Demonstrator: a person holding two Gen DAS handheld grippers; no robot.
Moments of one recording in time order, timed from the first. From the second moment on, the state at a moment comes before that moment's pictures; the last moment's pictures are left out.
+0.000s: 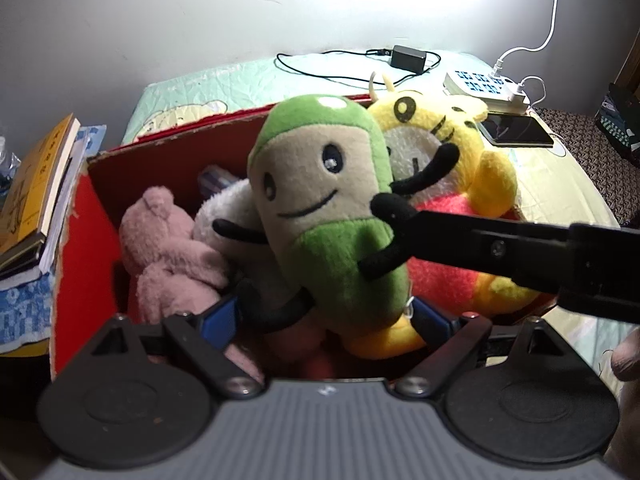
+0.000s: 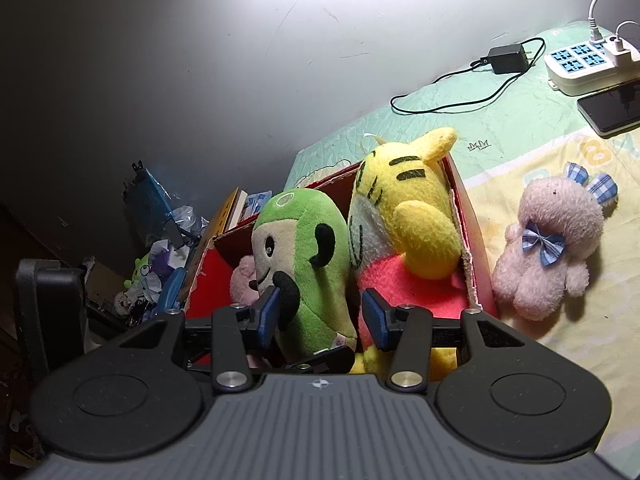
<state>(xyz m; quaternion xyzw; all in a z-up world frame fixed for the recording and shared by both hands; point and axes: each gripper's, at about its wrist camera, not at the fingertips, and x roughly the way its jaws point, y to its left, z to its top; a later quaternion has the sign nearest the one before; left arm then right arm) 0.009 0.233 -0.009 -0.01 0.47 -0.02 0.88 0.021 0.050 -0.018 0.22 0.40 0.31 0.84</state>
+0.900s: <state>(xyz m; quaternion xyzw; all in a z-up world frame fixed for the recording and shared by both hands) -0.057 0.189 0.024 0.02 0.44 -0.05 0.89 -0.022 0.009 -0.006 0.23 0.37 0.31 0.84</state>
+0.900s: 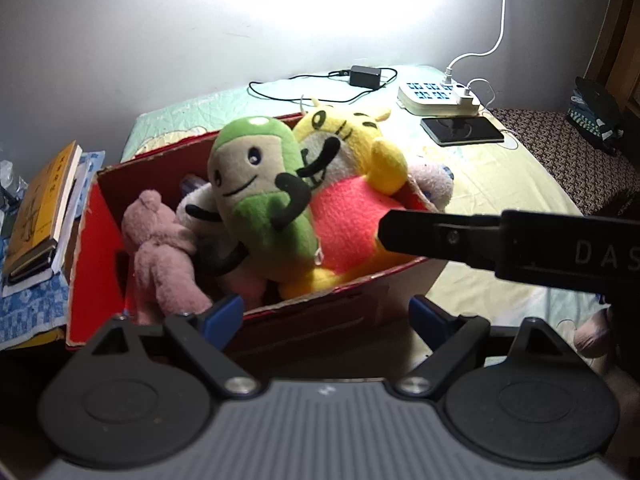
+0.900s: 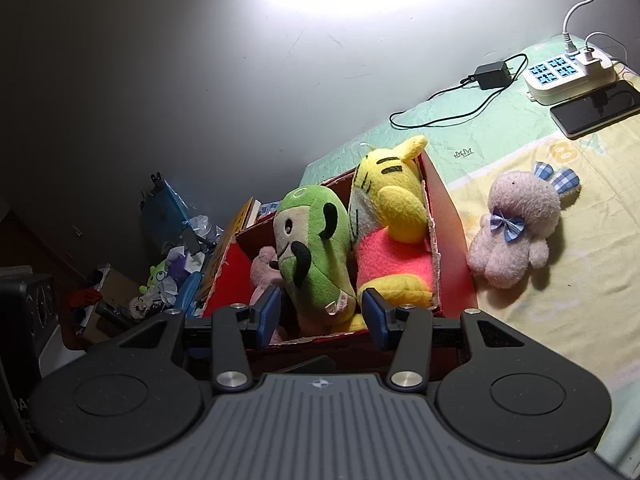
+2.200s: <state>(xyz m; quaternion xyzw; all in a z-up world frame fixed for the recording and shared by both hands) -0.038 0.090 -0.033 0.04 0.52 -0.11 0.85 -0.005 -0.076 -0.053 0.27 0.44 0.27 0.82</state>
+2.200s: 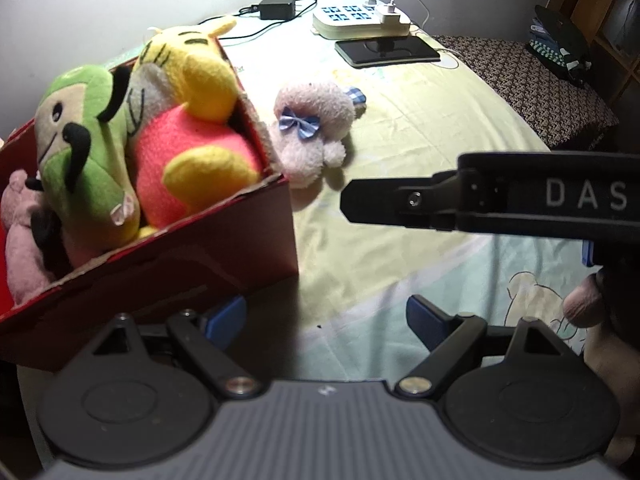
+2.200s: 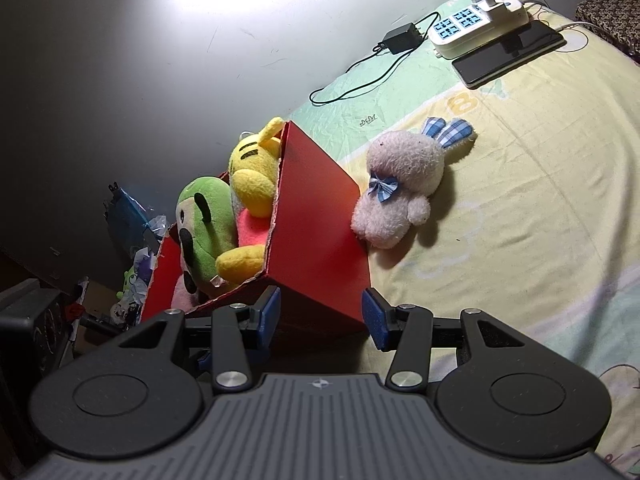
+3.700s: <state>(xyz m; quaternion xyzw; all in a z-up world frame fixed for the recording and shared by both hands) -0.010 0.049 -0.066 -0.01 0.53 -0.10 0.84 0.140 -0.071 -0.136 0.27 0.51 0.32 0.75</state>
